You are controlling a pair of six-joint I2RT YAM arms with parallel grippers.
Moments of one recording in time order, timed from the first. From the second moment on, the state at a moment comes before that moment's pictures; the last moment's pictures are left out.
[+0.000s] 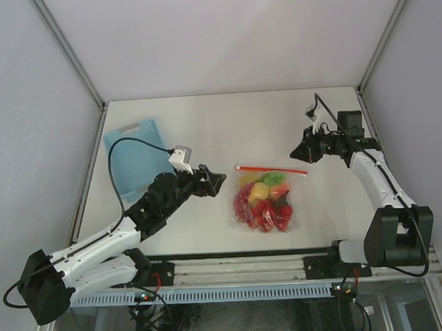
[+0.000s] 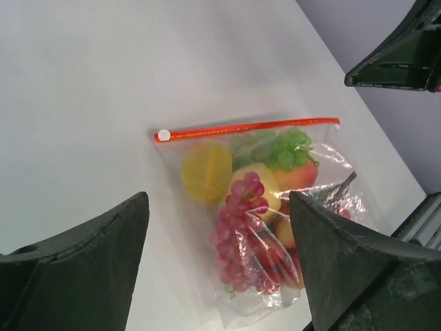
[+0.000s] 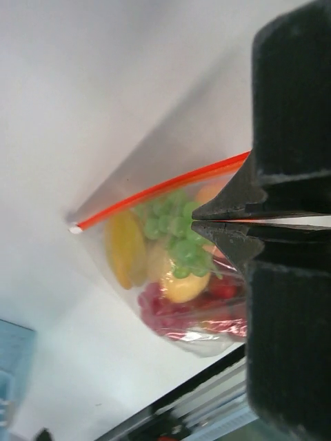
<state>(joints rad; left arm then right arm) -0.81 0.93 0.51 0.24 -0.14 -0.49 -0.03 1.33 1.01 -0.56 -0.86 -0.26</state>
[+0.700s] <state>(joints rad) -0.85 1.30 1.01 -0.43 -0.09 -0.46 -0.04 1.14 0.95 -1.11 -0.95 -1.03</state>
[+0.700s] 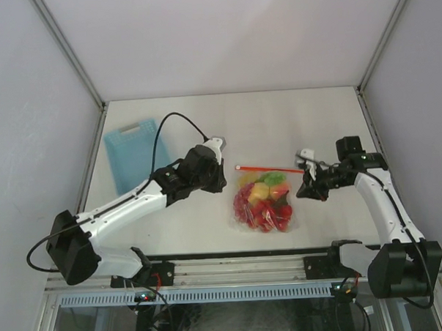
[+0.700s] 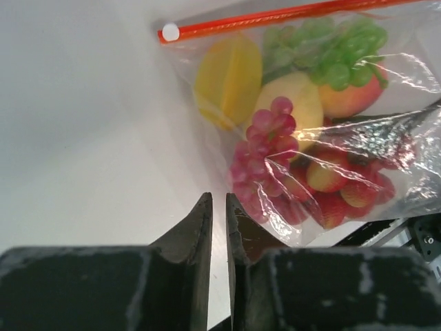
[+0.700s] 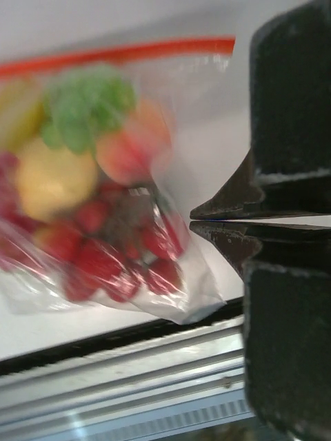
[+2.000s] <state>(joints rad) -0.57 1.35 1.17 -0.08 0.06 -0.25 0.09 1.17 0.97 -0.90 -1.20 -0.96</state>
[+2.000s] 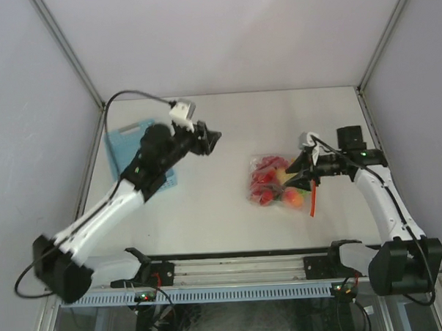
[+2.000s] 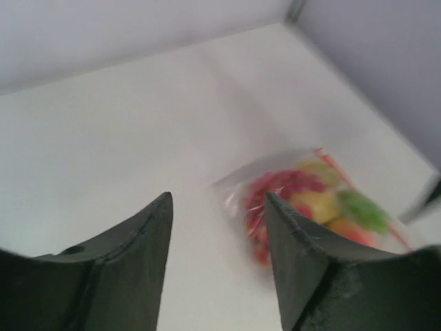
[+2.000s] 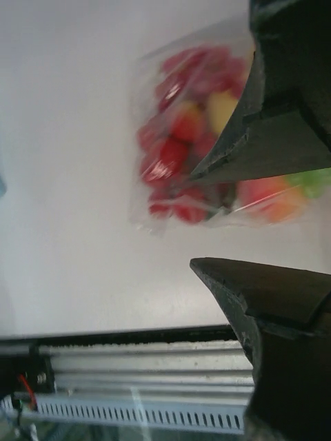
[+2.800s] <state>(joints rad) -1.02 1.03 0.58 0.17 -0.06 0.08 0.06 1.32 0.76 -0.72 -0.41 -0.56</state>
